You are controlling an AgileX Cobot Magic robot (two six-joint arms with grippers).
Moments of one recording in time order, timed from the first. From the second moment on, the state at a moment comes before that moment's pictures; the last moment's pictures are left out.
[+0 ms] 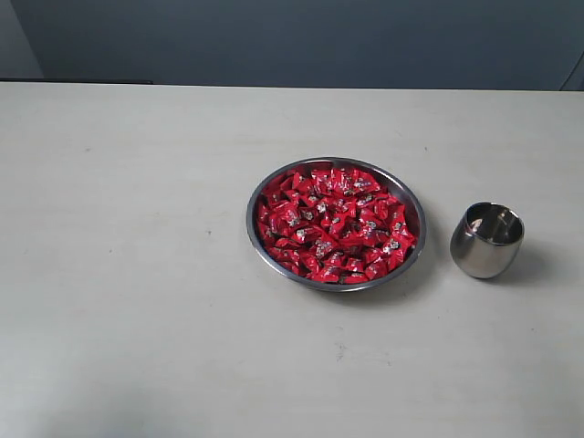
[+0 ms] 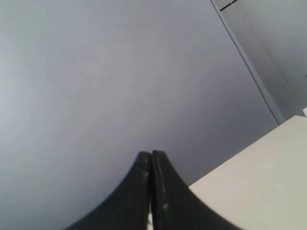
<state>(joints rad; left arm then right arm) 0.11 0.00 0.00 0.03 0.34 0.03 0.02 0.01 0.00 0.53 -0.12 0.06</state>
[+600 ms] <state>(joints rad) 0.11 0.00 0.00 0.03 0.34 0.03 0.02 0.01 0.00 0.50 -0.07 0.03</state>
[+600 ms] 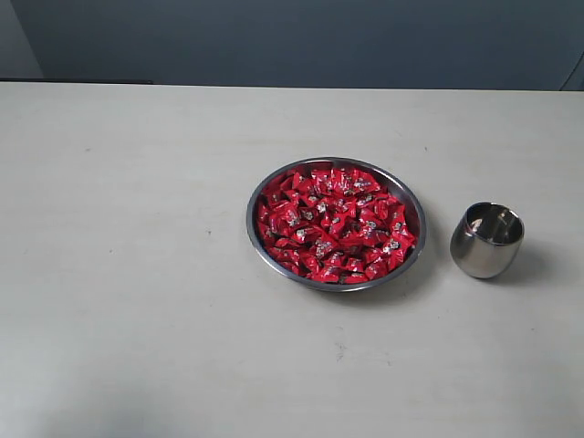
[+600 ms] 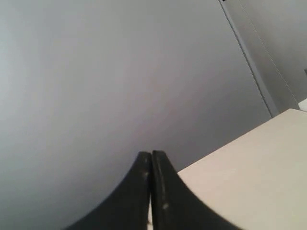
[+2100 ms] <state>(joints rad) 0.11 0.00 0.00 0.03 0.34 0.03 0.47 1.88 -1.25 0.56 0.75 -0.63</state>
